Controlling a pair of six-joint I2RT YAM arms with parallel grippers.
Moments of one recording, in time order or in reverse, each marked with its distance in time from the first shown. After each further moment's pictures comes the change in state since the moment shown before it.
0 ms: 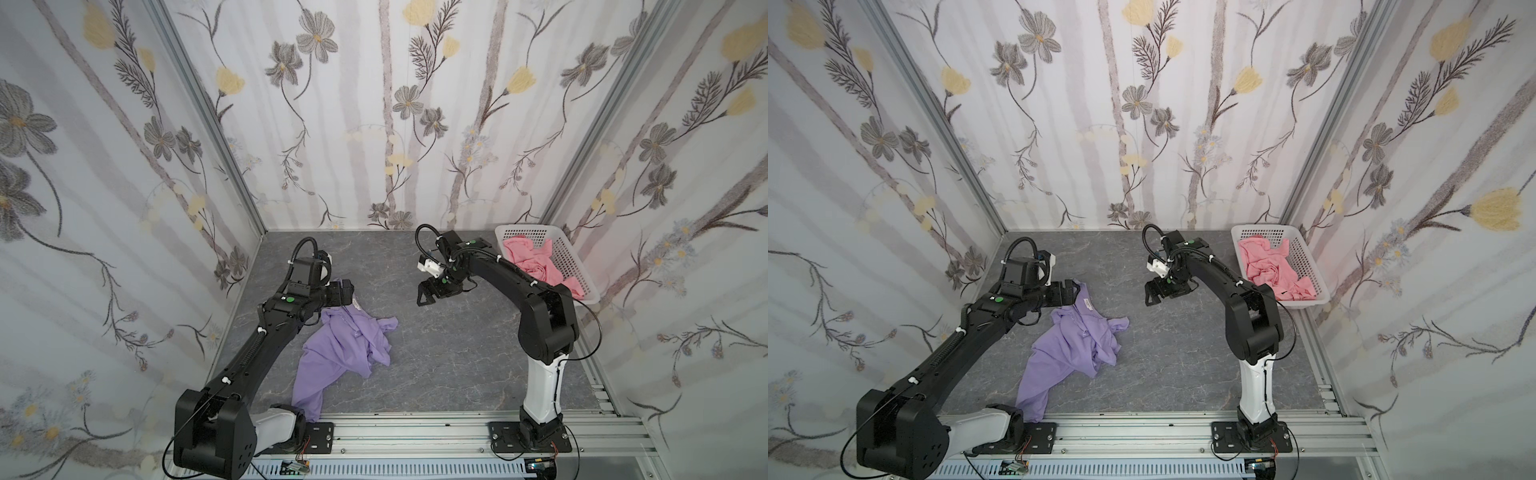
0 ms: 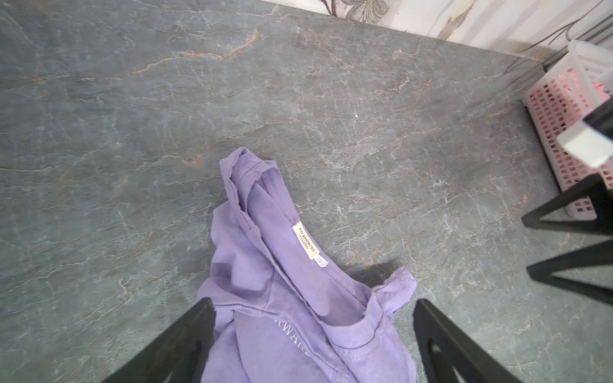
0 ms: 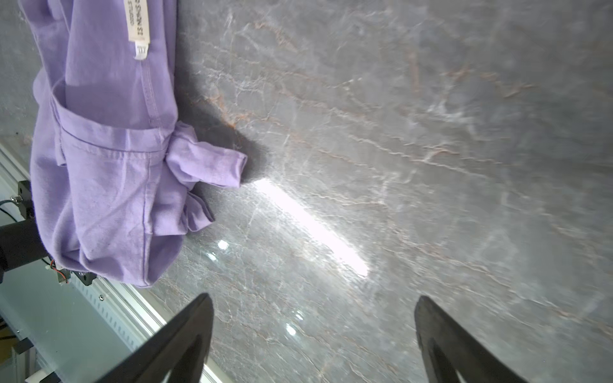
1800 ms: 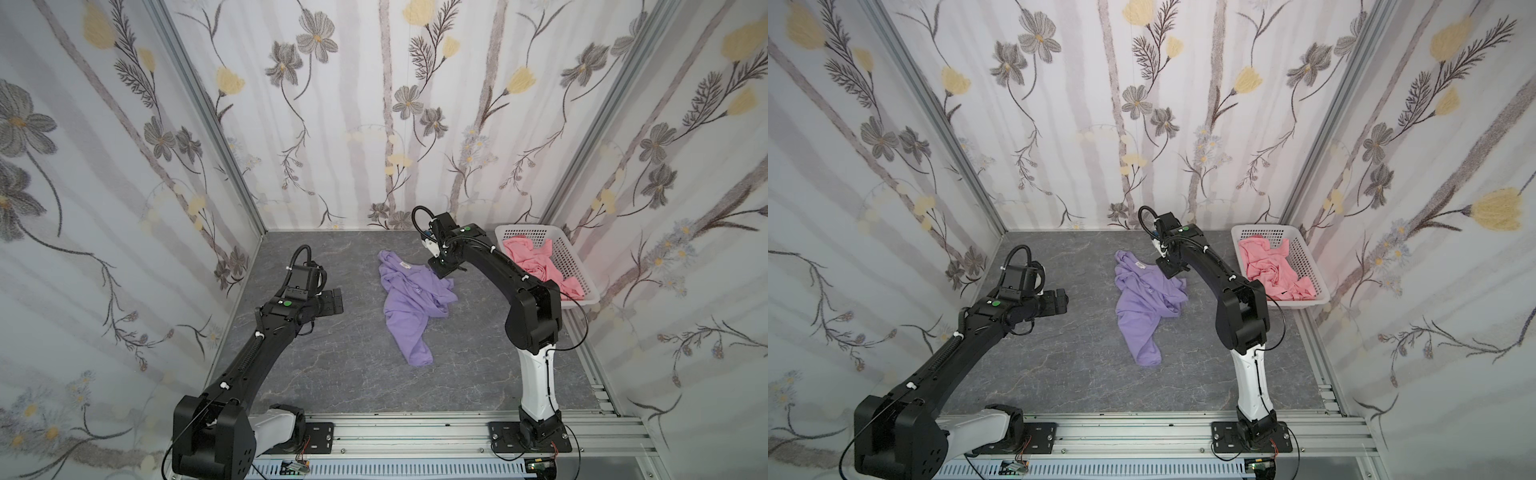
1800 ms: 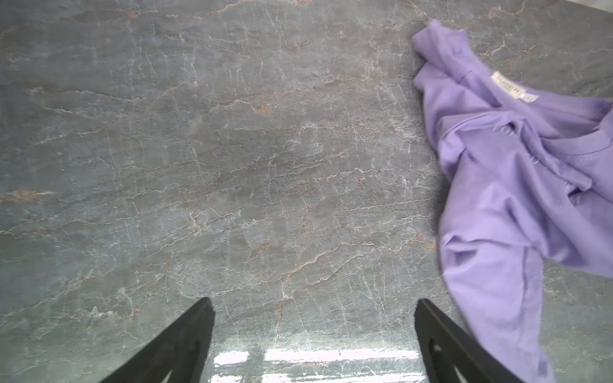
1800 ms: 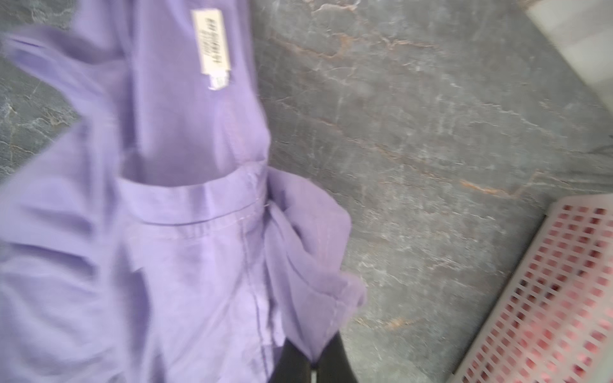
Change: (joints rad) left arm 0.025 -0.026 -0.085 -0.090 -0.095 -0.059; right arm -0.071 0.113 0.343 -0.019 0.512 -0.116
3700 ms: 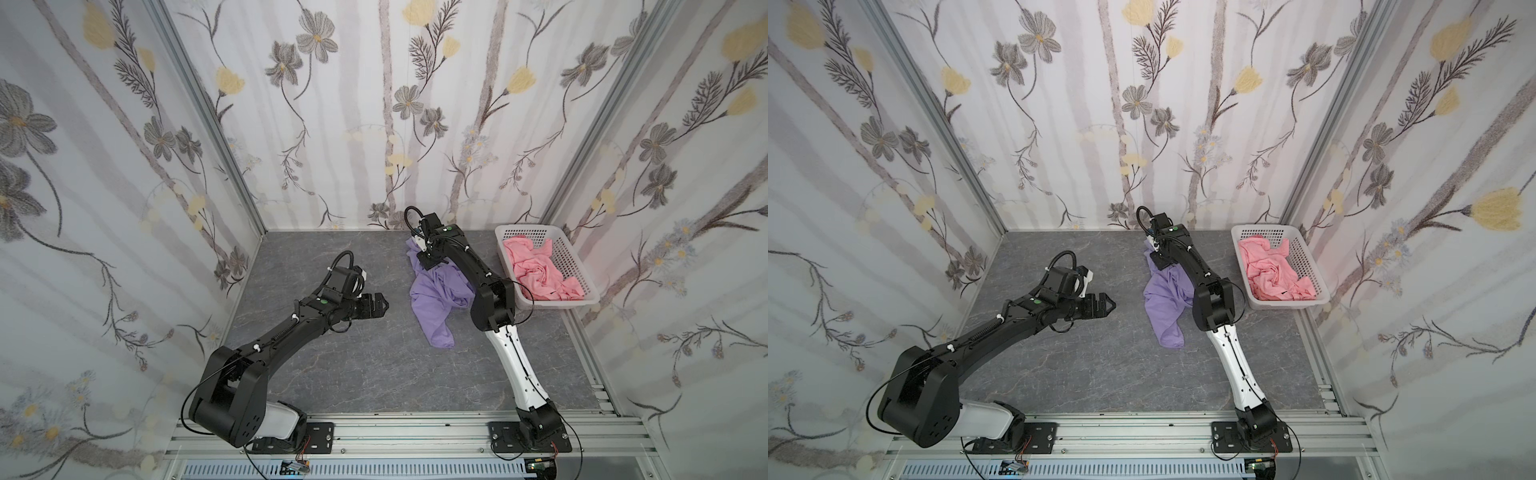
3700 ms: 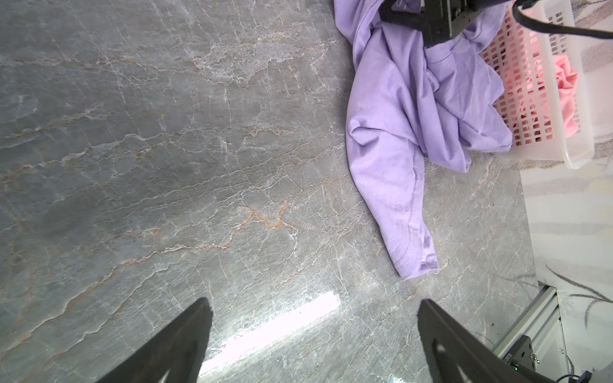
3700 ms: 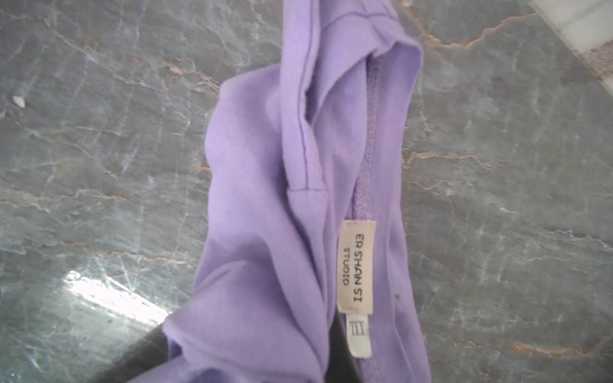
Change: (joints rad) left arm -0.247 0.207 0.016 0.245 0.265 -0.172; right arm -0.035 0.585 0.662 -0.055 -0.050 -0.027
